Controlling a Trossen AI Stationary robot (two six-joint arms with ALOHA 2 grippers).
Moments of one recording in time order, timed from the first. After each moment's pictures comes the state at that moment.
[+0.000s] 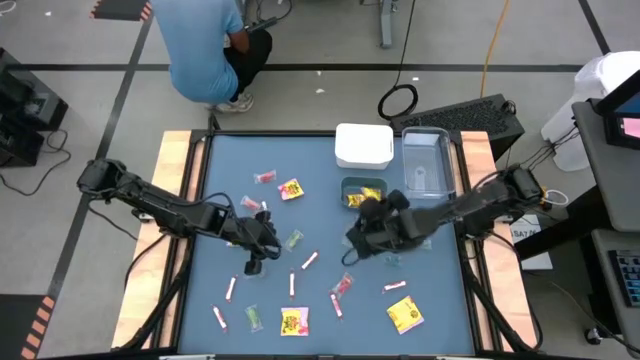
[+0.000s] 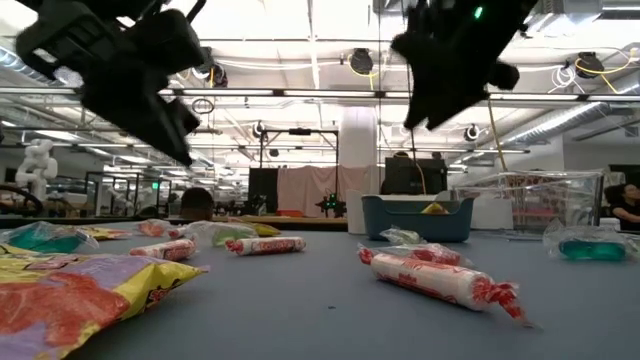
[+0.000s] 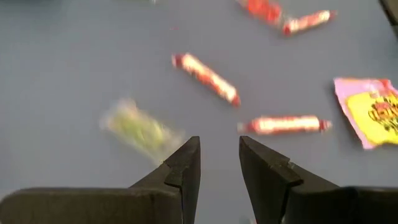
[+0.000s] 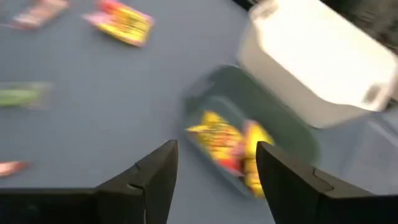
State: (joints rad) left arm -0.27 1.24 0.57 -0.12 0.00 -0.25; right arm 0.32 1.61 1.17 -0.84 0.79 1.00
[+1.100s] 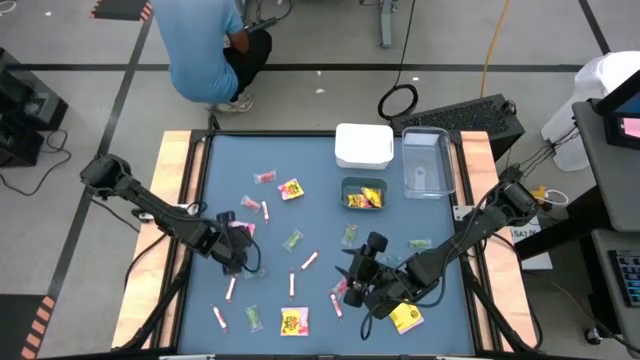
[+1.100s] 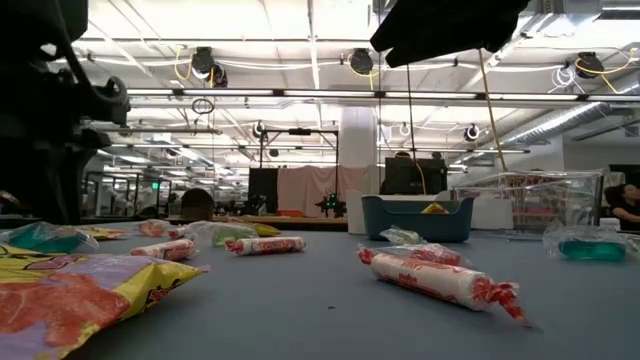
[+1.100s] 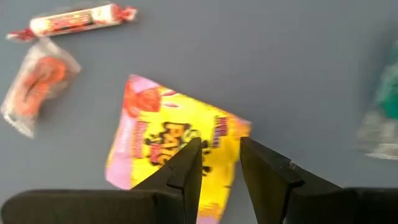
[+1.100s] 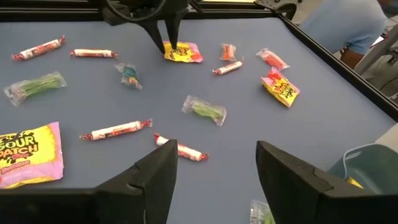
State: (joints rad) left arm -0.51 1.24 0.53 -0.69 -0.32 -0.65; right arm 0.60 1.72 1.17 -0.32 0.89 0.62
